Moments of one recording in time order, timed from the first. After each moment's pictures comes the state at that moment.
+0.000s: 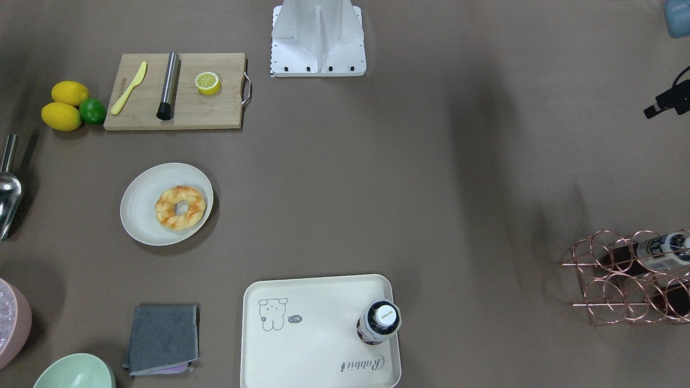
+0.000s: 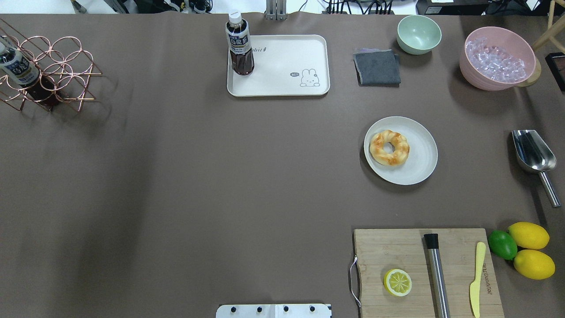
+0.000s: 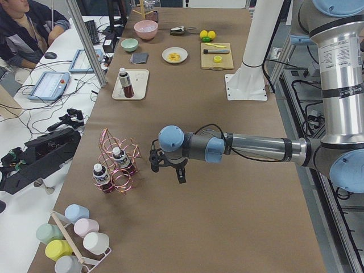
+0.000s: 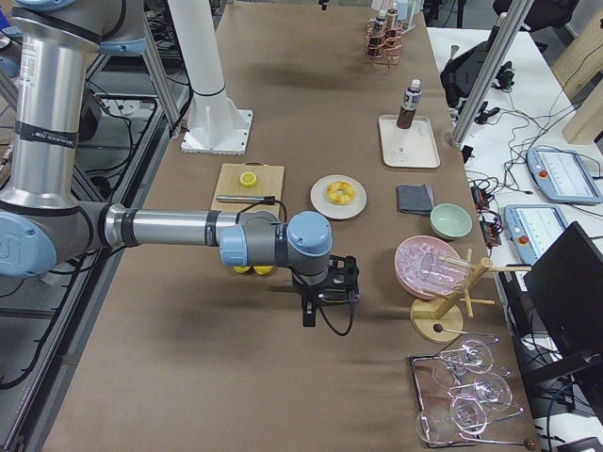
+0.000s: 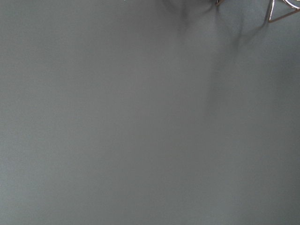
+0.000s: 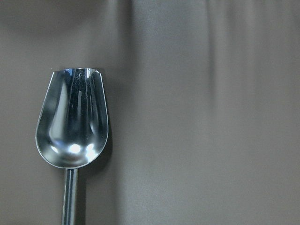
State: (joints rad) left arm -1.42 -1.38 -1.82 -1.63 -2.53 -0.37; right arm 1.55 -1.77 1.78 -1.51 2.32 0.04
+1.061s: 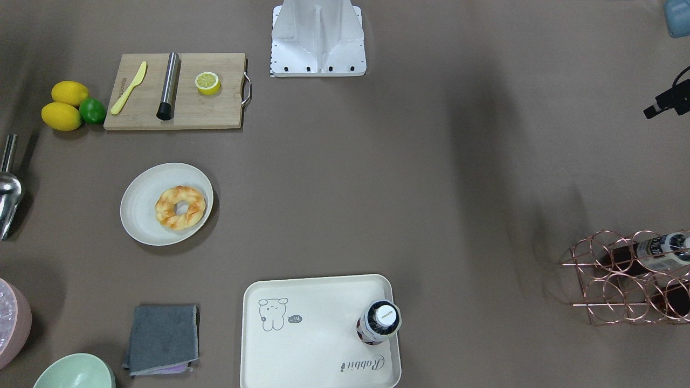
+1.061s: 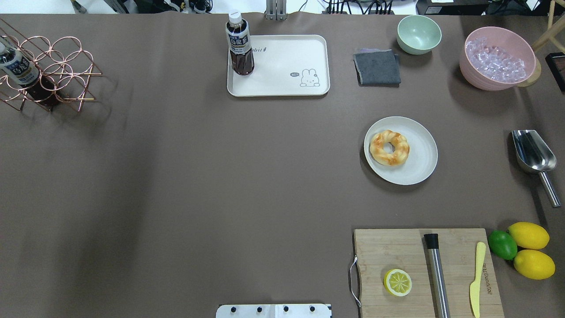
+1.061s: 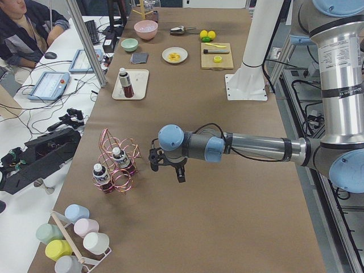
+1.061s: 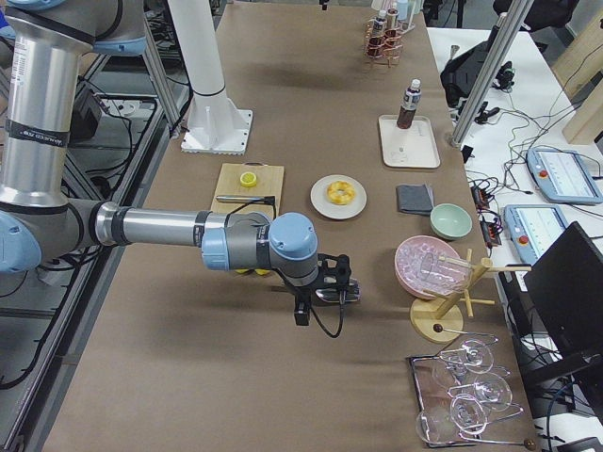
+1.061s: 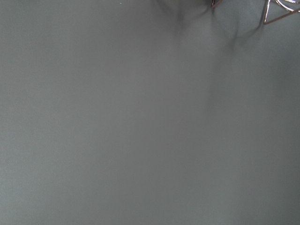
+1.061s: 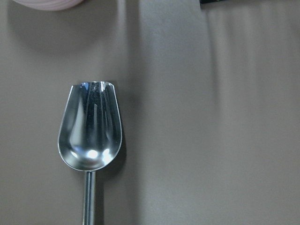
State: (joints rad) left arm -1.42 -1.38 -1.83 -1.63 -2.53 -0.37; right arm 1.61 -1.81 1.81 -1.47 2.39 0.07
